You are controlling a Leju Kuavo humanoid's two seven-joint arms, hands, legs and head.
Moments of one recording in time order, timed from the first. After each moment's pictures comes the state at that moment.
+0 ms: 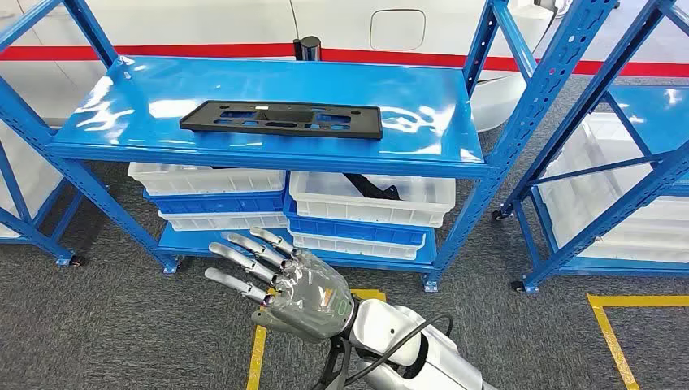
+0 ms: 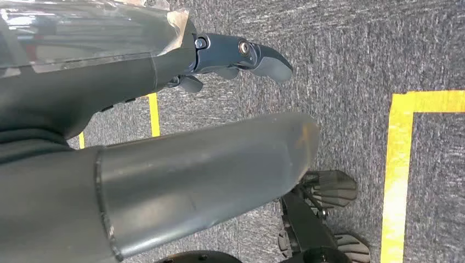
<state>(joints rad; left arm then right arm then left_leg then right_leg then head) 0.00 0.06 -0.01 -0.15 -0.14 0.06 -0.12 -0.33 -0.07 0.91 -1.28 1.08 -0.32 -0.35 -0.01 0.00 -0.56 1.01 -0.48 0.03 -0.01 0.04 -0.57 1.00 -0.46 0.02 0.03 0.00</state>
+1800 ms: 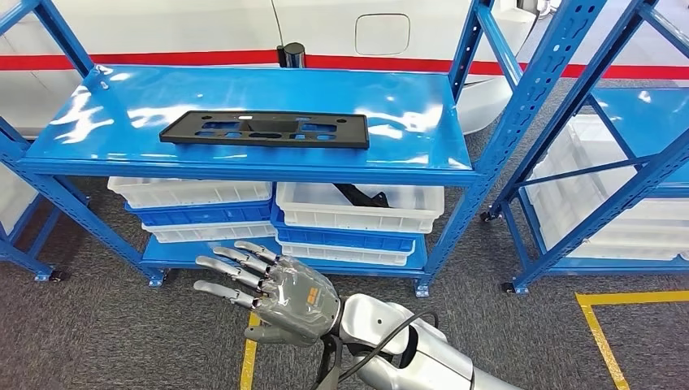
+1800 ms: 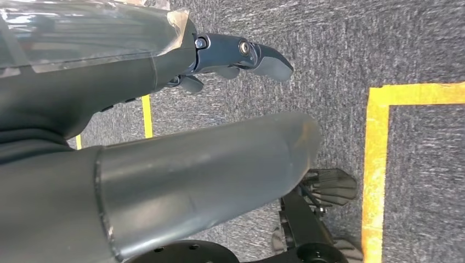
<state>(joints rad) -0.01 0.02 0.00 -0.15 -0.13 0.11 -0.10 -0.41 -0.08 1.00 -1.20 0.92 -0.28 -0.38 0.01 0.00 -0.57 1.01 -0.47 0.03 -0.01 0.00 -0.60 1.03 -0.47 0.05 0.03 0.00</state>
